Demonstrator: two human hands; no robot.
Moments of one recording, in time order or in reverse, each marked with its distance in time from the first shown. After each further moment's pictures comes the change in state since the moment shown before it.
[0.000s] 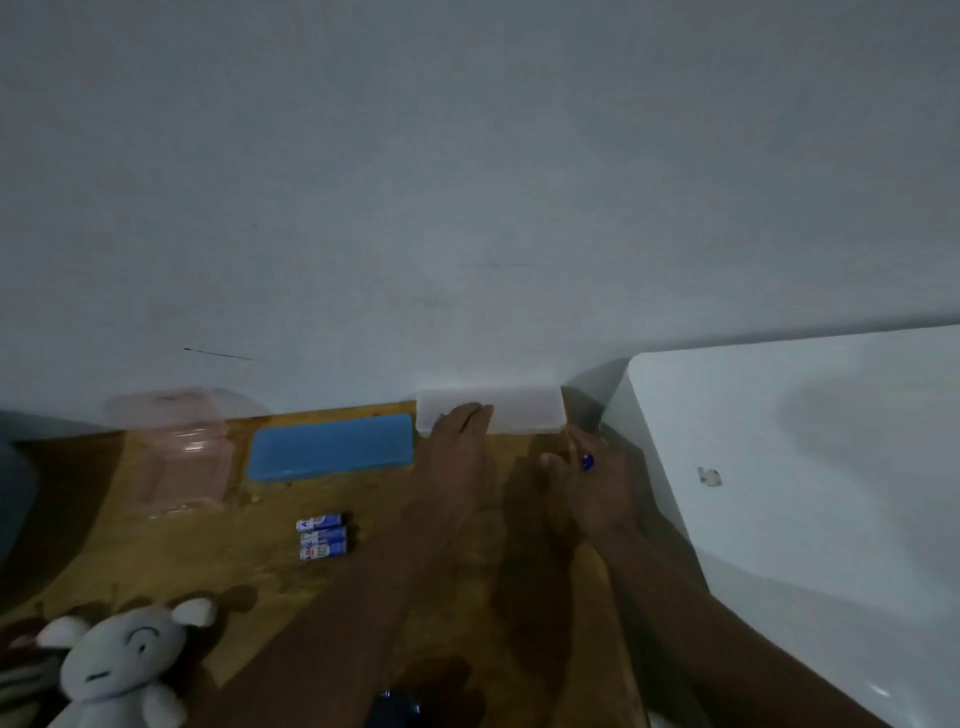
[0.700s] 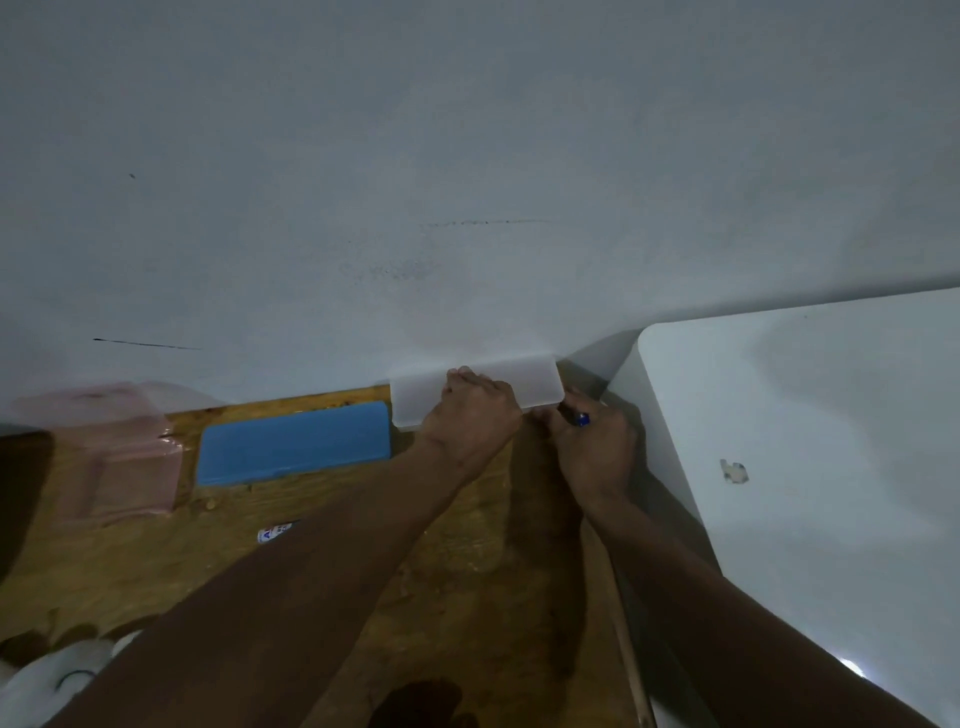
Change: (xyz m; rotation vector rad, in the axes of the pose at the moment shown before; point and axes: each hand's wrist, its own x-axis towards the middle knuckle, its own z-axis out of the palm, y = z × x) left_hand 0.059 0.016 0.009 0.908 -0.211 0.345; right_hand 0.049 0.009 0.025 0.027 0.256 -0.001
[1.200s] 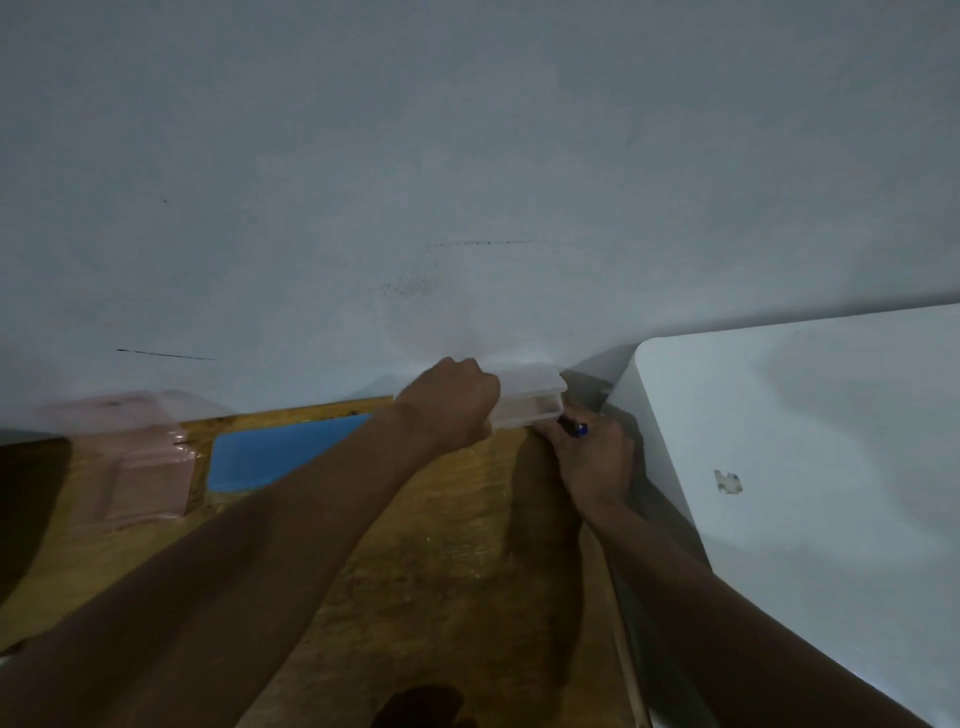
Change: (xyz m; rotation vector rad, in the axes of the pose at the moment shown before) left_hand -0.002 -0.043 -0.023 -0.381 0.018 0.022; right_hand 0.006 0.006 -0.001 -0.039 -0.027 -0.093
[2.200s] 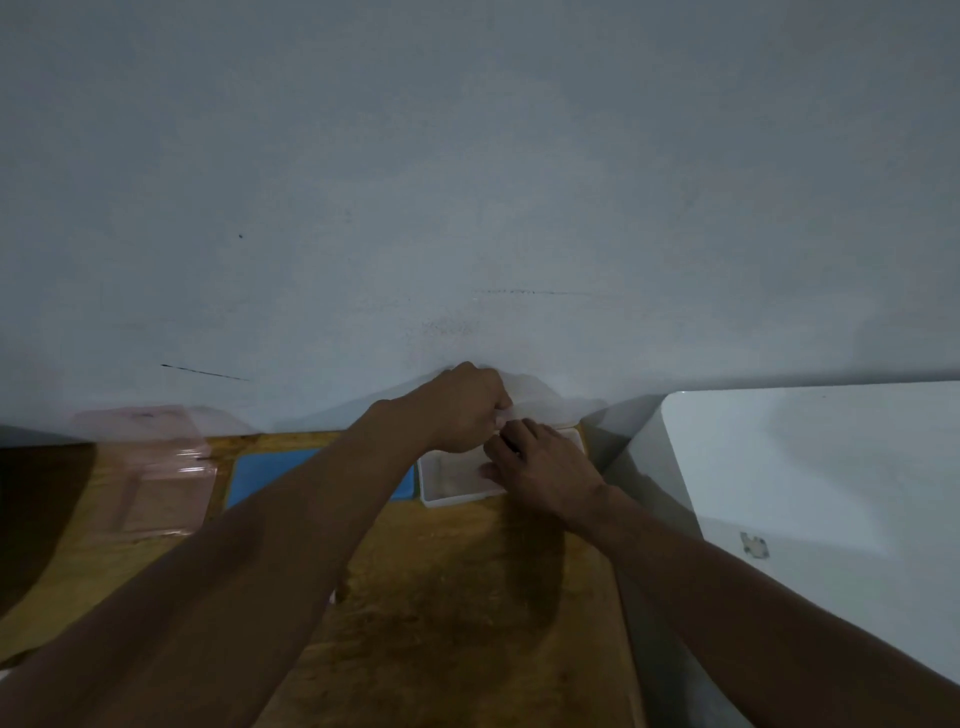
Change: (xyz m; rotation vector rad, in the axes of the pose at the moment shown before) left_hand 0.010 -0.038 -0.014 -0.492 -0.014 -0.072; right_hand 0.036 -0.028 0.040 -0.672 -0.145 -1.320
